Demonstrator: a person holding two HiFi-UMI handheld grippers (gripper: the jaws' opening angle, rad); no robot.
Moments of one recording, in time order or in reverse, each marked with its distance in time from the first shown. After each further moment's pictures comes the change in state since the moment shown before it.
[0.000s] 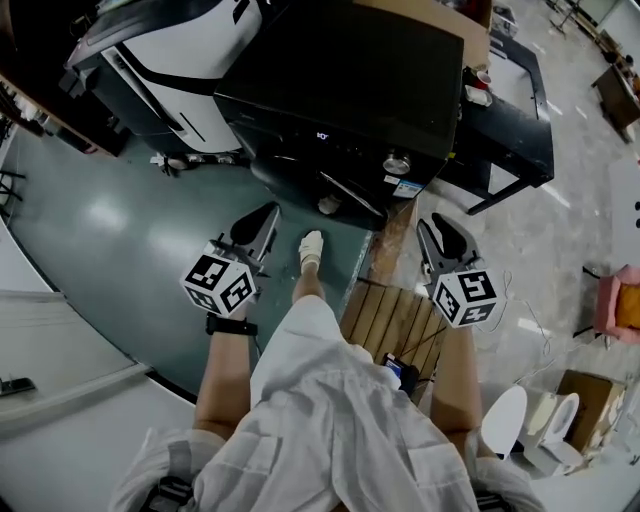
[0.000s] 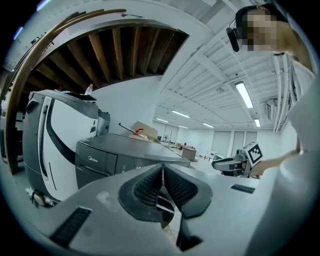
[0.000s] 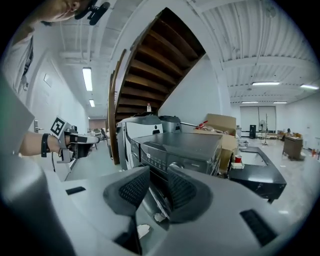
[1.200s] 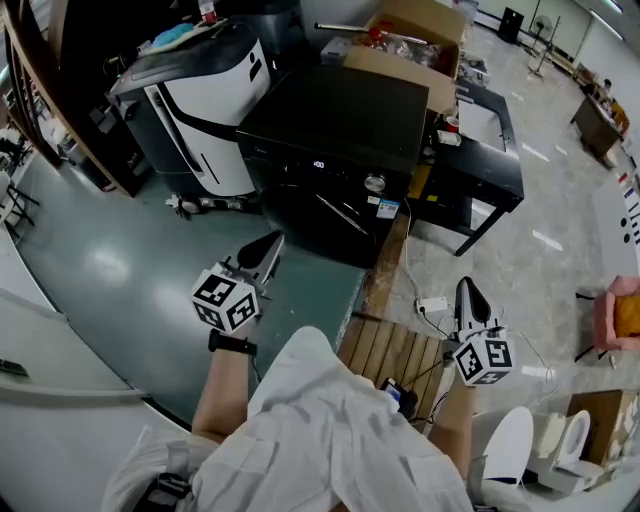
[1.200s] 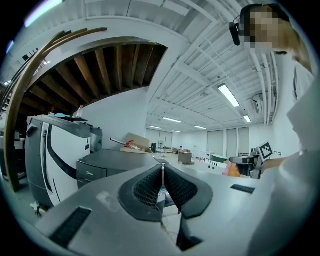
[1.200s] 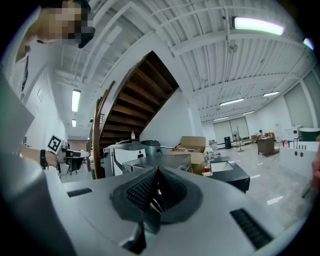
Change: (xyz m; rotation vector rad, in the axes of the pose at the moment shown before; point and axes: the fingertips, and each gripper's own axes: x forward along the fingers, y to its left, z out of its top) left arm -0.097 -0.112 0.035 0.117 -0.078 -0.040; right arm -0.243 0.008 -0.001 0.129 -0.271 -0.238
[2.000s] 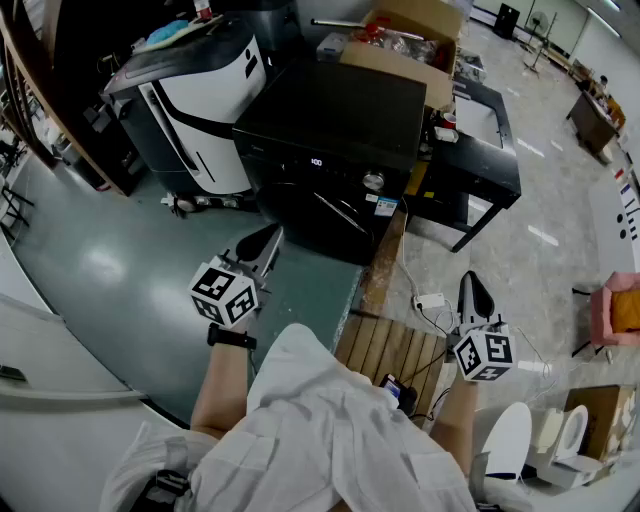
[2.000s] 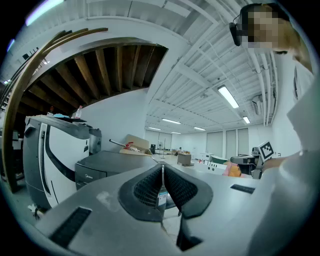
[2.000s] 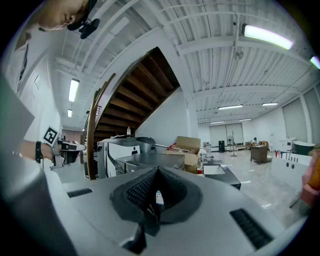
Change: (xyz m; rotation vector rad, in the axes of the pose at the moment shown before) left arm 0.011 0.012 0.009 0.000 -0.017 -0.010; right arm 0.008 -0.004 0.011 -0.077 0.032 -0.075
